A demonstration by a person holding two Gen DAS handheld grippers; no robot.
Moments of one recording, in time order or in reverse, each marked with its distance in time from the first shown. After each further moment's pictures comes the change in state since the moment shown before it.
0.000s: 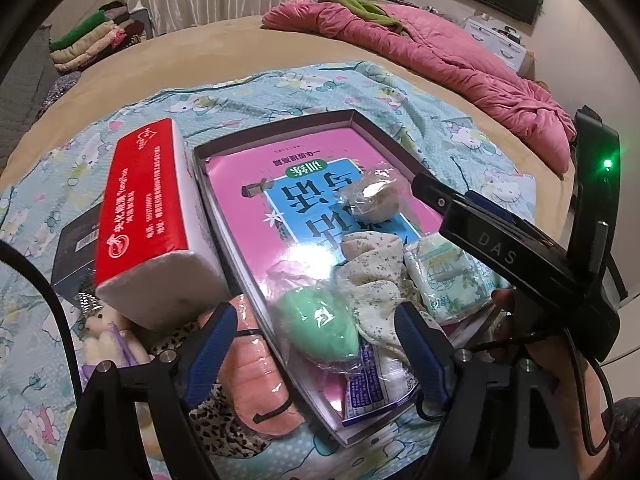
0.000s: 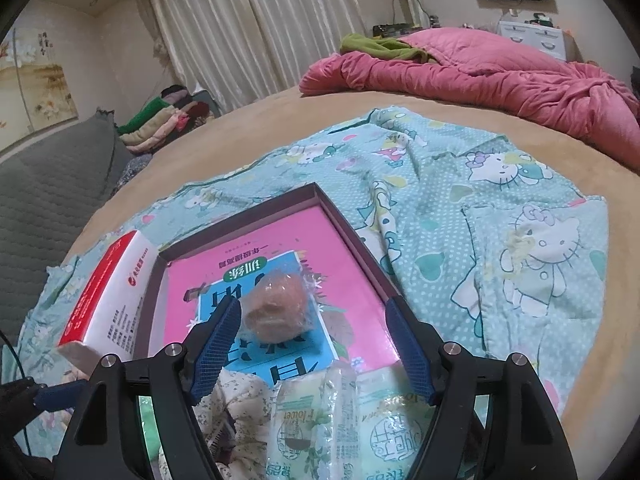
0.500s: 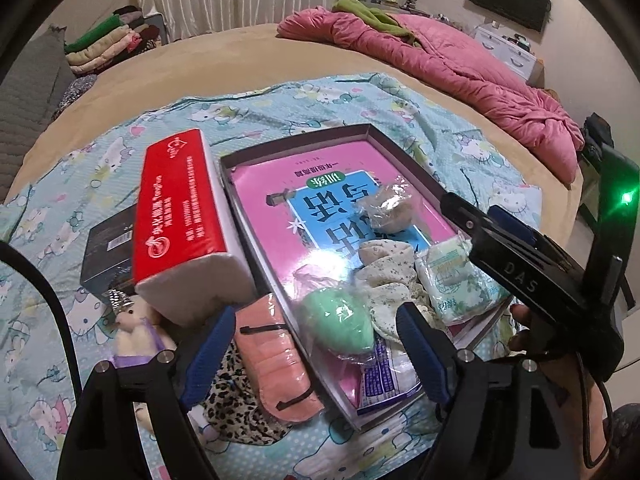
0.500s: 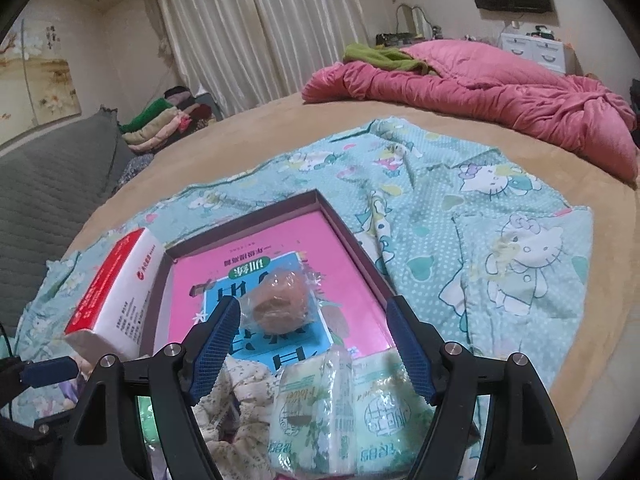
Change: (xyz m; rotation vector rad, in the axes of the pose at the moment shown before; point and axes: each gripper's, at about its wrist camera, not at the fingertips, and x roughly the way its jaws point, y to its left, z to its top) left arm -0.023 0.010 -0.001 -0.019 -0.030 0.042; right arm -0.027 0.005 -0.004 -0.028 -0.043 -0.015
